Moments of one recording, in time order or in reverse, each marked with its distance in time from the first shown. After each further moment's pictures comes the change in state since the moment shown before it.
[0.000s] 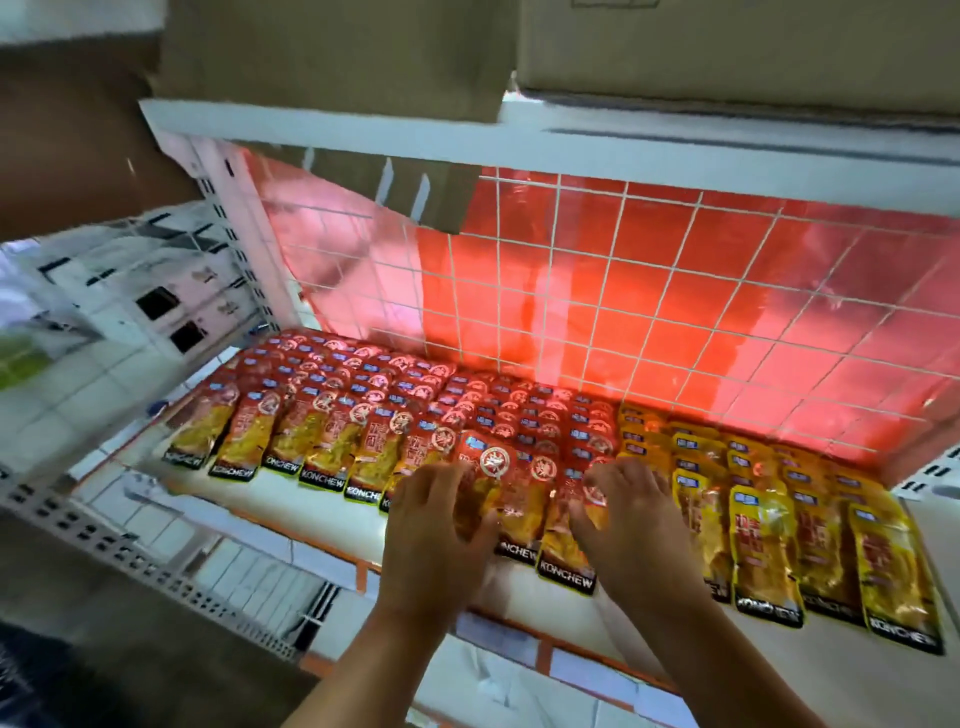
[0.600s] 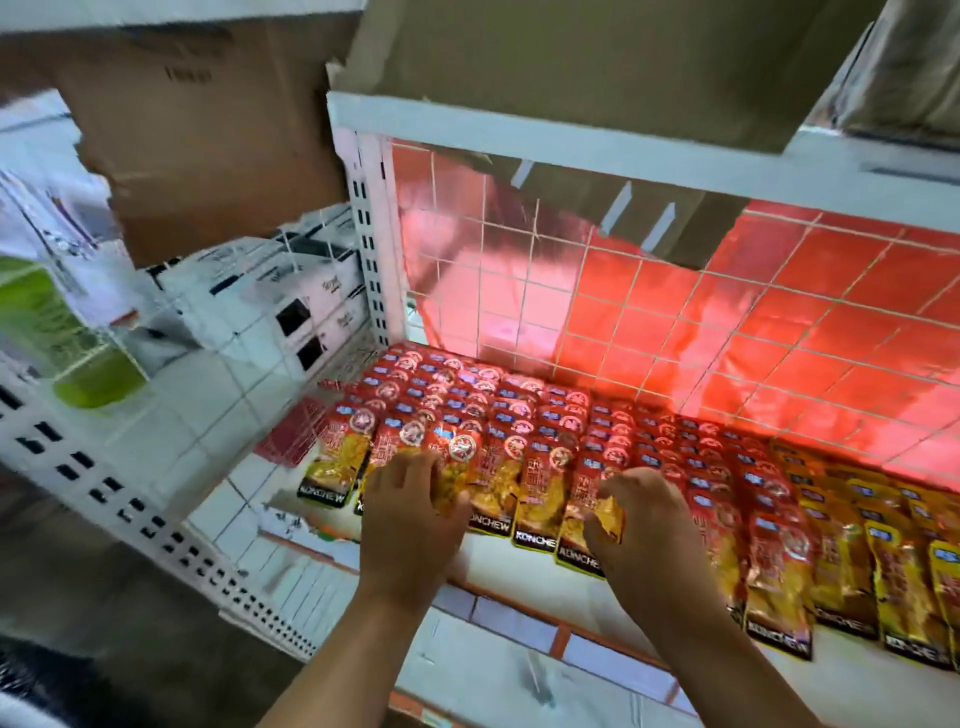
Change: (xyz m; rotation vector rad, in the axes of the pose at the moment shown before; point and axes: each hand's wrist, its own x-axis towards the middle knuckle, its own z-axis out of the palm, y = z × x) left_hand 0.074 -0.202 -0.096 0.067 0.005 -0.099; right_hand 0.041 -0.175 0.081 0.009 -0.024 0.024
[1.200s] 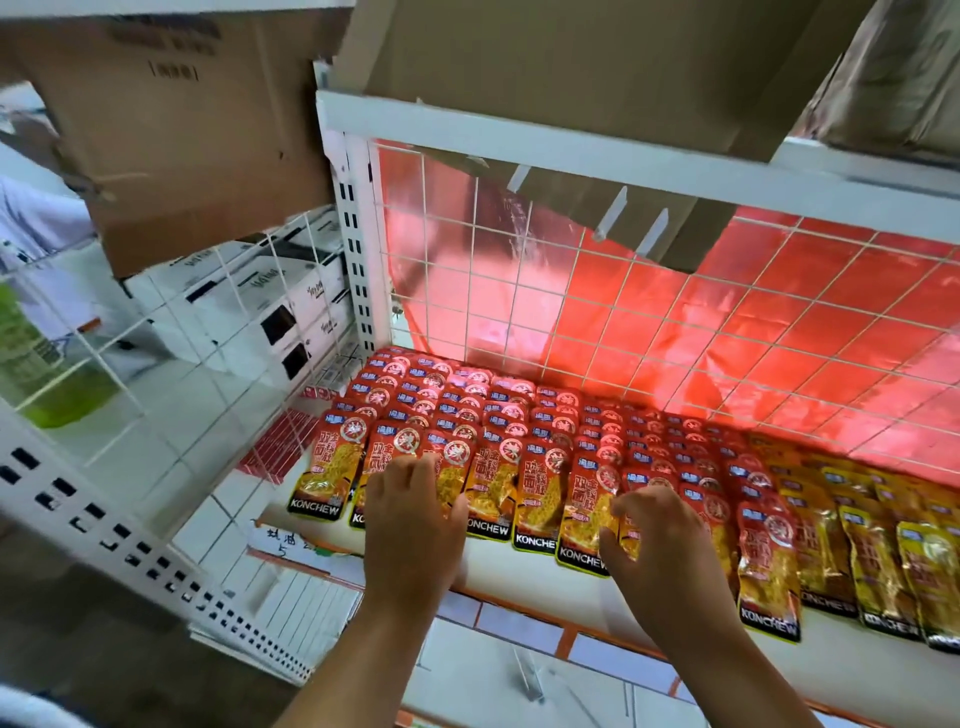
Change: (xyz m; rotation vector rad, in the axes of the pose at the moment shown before) left_hand 0.003 -0.005 0.012 0.115 -0.014 0.032; right_hand -0.019 0.004 -0.003 -0.083 0.025 0.074
